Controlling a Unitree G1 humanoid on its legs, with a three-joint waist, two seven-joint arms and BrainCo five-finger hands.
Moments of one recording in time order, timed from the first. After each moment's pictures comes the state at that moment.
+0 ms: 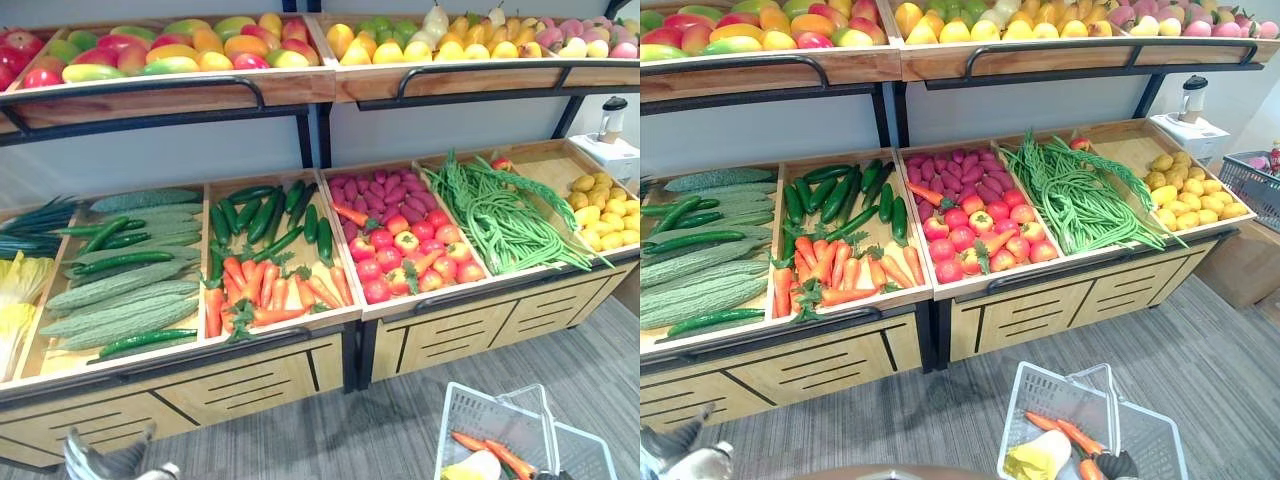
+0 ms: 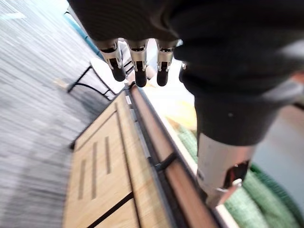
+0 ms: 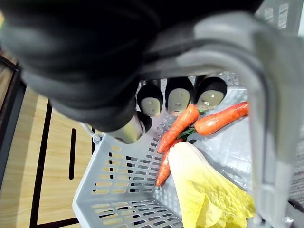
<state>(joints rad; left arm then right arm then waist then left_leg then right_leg) 0.25 0.16 0.48 0.72 0.23 -0.18 0.75 0.16 -0.22 -0.46 1.00 -0.26 -0.09 0.07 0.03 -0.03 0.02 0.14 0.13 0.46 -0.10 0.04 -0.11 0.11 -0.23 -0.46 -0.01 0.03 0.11</state>
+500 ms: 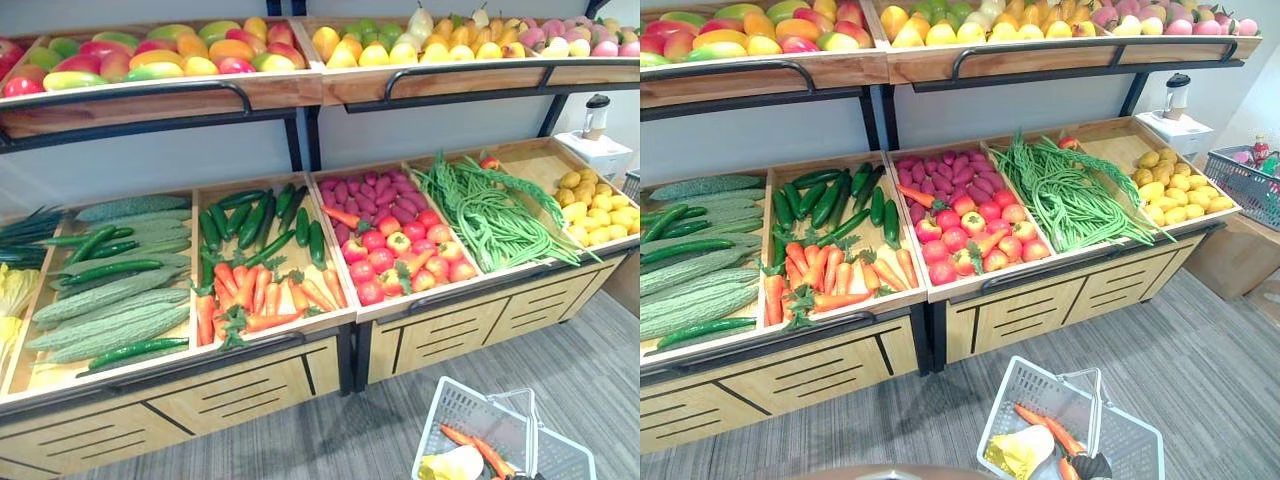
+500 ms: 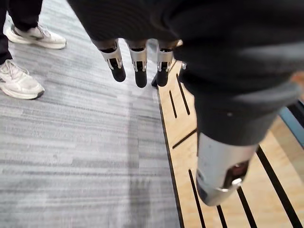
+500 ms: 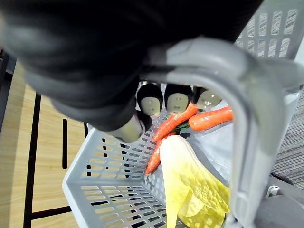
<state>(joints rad) 0.27 0.08 0.44 1.01 0.19 -0.09 0.43 0.15 -0.17 -0.39 1.03 -0.26 -0.10 0.01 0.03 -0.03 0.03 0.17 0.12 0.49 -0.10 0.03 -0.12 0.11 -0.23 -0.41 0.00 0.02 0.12</state>
